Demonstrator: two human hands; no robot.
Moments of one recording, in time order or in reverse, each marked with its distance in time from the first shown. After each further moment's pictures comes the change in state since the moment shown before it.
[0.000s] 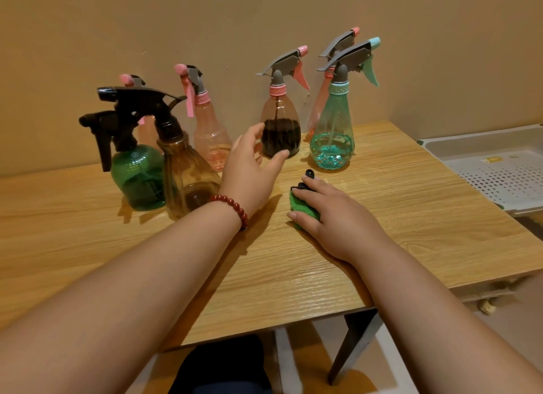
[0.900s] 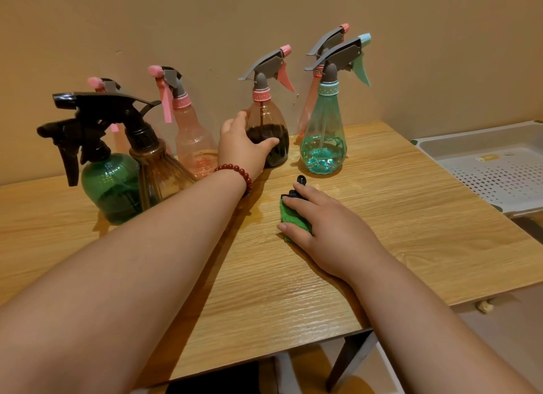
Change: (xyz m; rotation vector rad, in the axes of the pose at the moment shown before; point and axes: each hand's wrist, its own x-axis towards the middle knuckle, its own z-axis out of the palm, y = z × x) left_hand 0.075 -0.020 0.036 0.083 0.049 -0.107; right_hand 0.001 0.002 -0.001 0.002 -0.020 0.016
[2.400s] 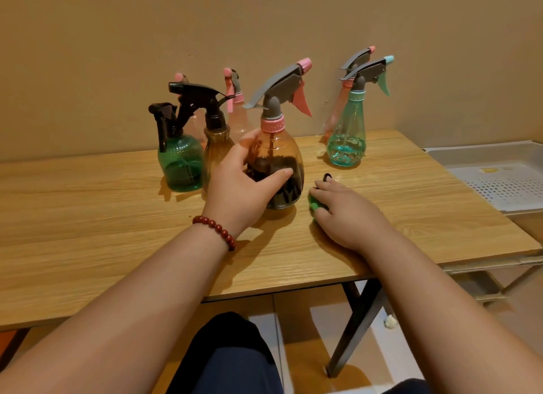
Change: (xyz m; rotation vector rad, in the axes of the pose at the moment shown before) left_hand -0.152 0.008 -0.123 -0.232 -0.029 0.075; right_hand -0.025 -0.039 -0.004 -0.146 -0.064 0.037
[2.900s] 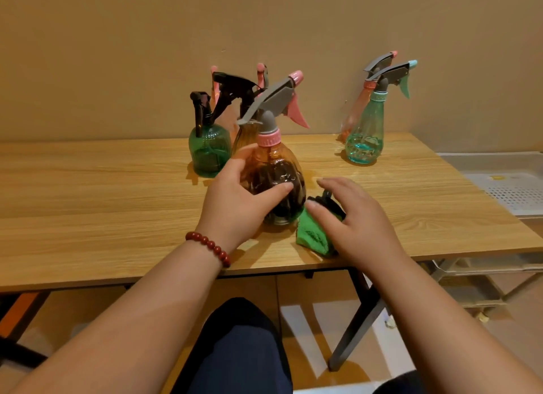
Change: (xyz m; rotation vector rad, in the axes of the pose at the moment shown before) left_hand -0.050 -0.007 -0.047 -0.066 -0.010 -0.084; right_hand -0.059 -0.060 0.007 0.322 0.324 -0.059
